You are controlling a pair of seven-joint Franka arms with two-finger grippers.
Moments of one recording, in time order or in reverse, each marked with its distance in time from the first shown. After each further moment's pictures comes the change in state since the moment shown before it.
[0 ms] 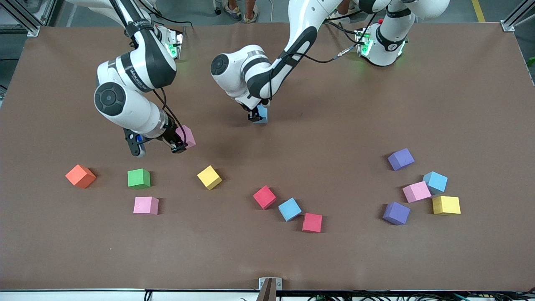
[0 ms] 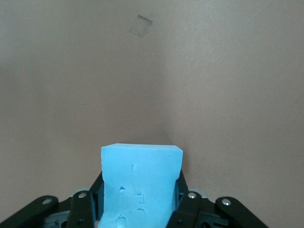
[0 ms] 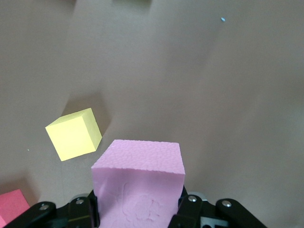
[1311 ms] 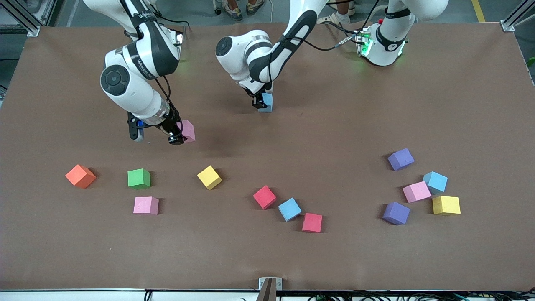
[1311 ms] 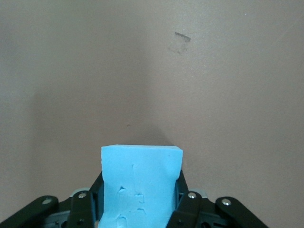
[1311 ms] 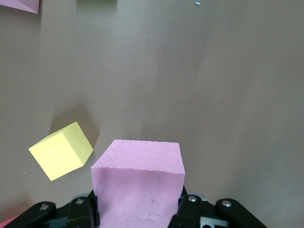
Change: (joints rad) left arm -0.066 -0.109 -0.002 -0.200 0.016 0.064 -0.038; right arm -0.037 -0.091 0.050 -0.180 0.003 0.147 0.150
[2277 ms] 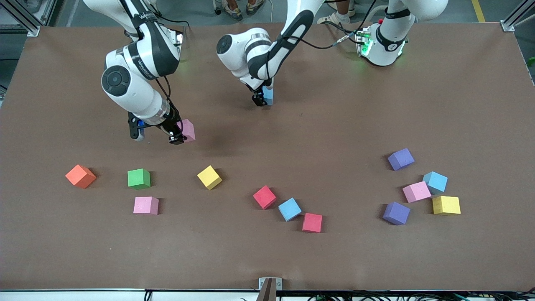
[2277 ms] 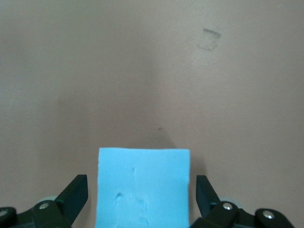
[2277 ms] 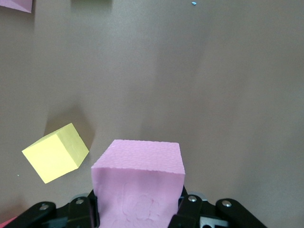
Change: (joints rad) left arm -0.018 -0.019 -0.018 -0.031 -0.013 -0.019 0.002; right arm 0.000 0.000 0.001 -0.011 0.000 0.000 0.001
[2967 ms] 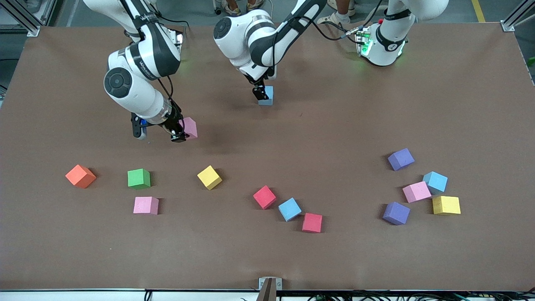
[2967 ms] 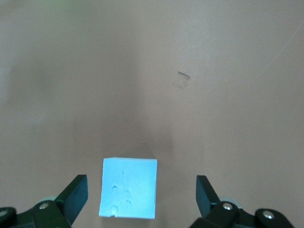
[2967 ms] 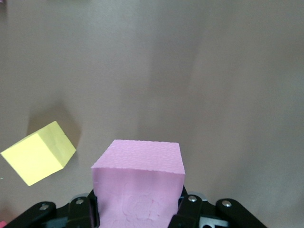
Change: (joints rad) left arm 0.035 -0.115 0.000 -0.011 -0.001 -0.106 0.018; right arm 0.000 0.000 0.012 -0.029 0.041 0.000 0.021
